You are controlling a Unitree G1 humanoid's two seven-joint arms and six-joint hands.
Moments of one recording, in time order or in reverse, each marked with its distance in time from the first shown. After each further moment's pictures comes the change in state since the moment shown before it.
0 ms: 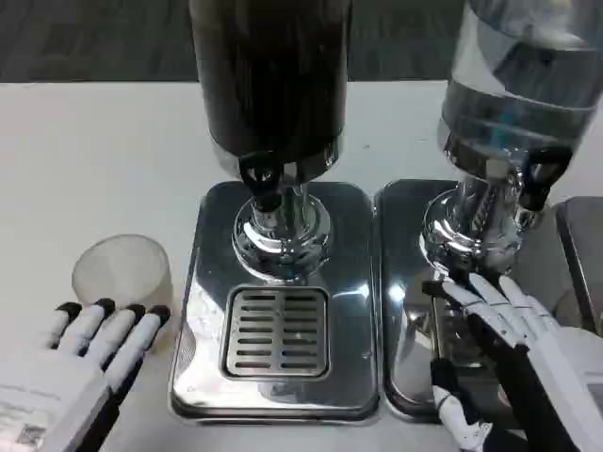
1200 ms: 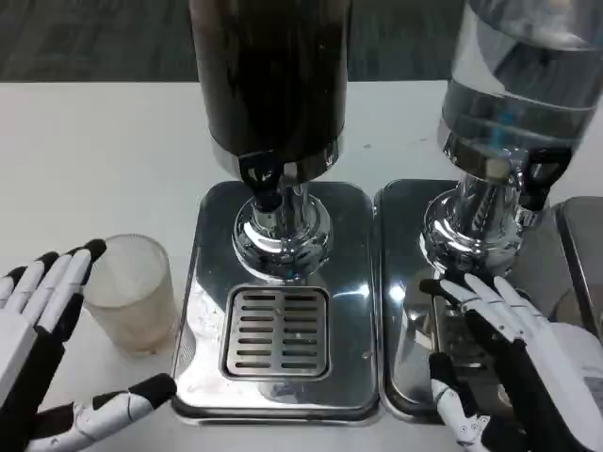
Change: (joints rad) left arm -0.162 -0.037 0.014 0.244 -0.356 -0.036 0.096; right arm -0.038 0.002 0.000 0.037 0.061 0.002 0.026
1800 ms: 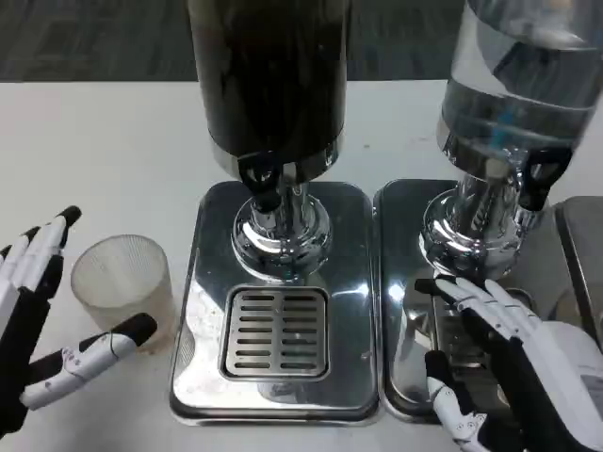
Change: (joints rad) left arm -0.218 -0.006 -0.045 0.234 -0.120 0.024 0.009; right arm -0.008 0.006 0.009 0.004 0.022 0.001 0.008
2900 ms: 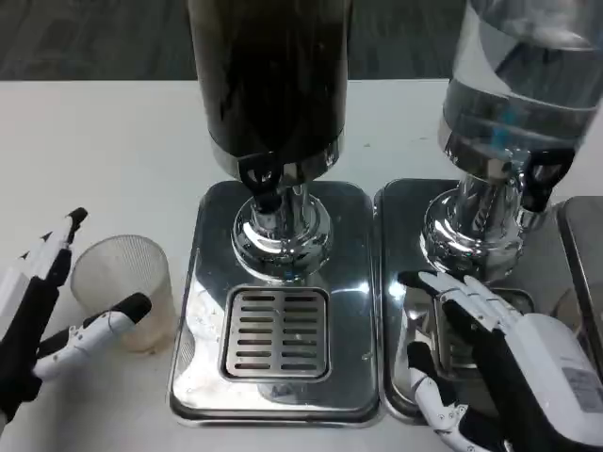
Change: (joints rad) left arm -0.263 0.056 -0.116 0.483 -0.113 -0.153 0.053; right arm -0.029 0.035 0.046 0.002 -0.008 0.023 0.005
